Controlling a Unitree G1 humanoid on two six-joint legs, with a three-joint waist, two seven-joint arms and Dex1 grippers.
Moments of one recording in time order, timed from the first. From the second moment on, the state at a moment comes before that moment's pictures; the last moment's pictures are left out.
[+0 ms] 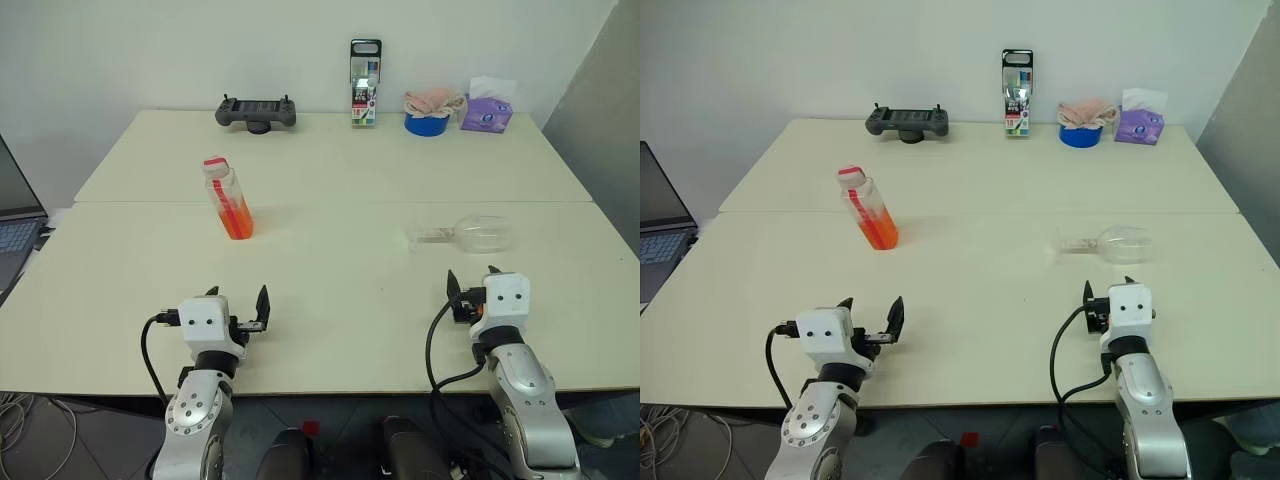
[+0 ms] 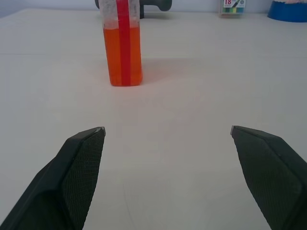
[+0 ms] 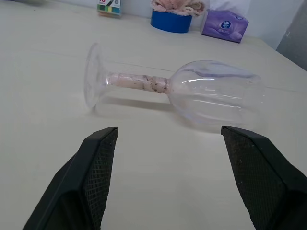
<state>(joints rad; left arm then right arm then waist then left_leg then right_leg) 0.24 0.09 0.07 -0.48 -0.11 0.24 -0.07 0.11 -0.13 -0.04 -0.46 -0.05 0.31 0.05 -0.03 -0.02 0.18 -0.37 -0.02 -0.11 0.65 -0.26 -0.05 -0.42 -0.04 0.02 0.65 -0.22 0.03</state>
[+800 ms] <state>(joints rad) -0.10 0.07 0.11 -0.34 -0.05 0.30 0.07 -0.38 -0.30 0.13 -0.44 0.25 0.58 0.50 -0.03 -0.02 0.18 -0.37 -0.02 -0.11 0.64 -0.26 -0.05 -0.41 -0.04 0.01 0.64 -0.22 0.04</state>
